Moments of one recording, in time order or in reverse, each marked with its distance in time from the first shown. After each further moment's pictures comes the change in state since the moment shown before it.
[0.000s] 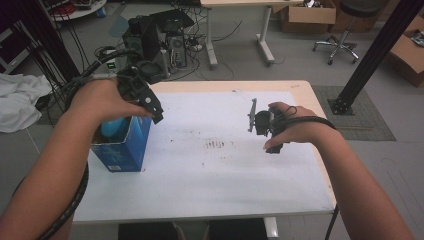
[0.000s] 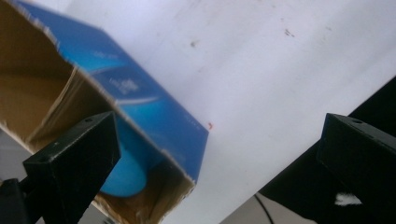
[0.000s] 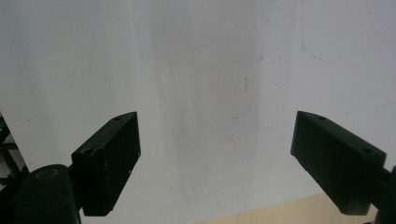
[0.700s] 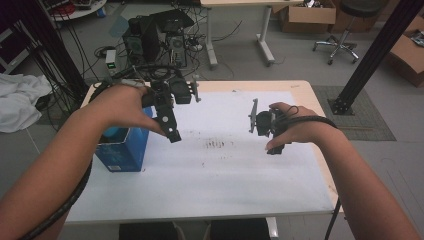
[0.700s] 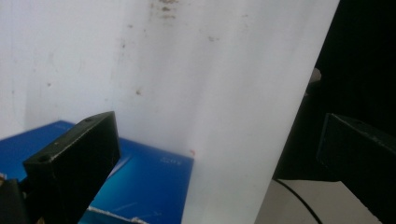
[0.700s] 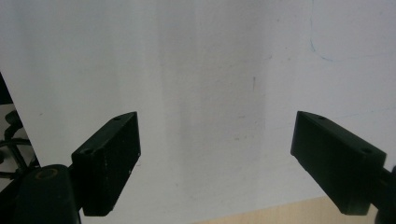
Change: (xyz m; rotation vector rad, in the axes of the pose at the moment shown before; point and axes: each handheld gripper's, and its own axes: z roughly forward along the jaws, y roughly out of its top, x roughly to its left) left arm -0.058 0.019 0.006 -0.011 -0.084 0.492; right arm 0.002 -0.002 -0.002 -0.006 0.024 -0.014
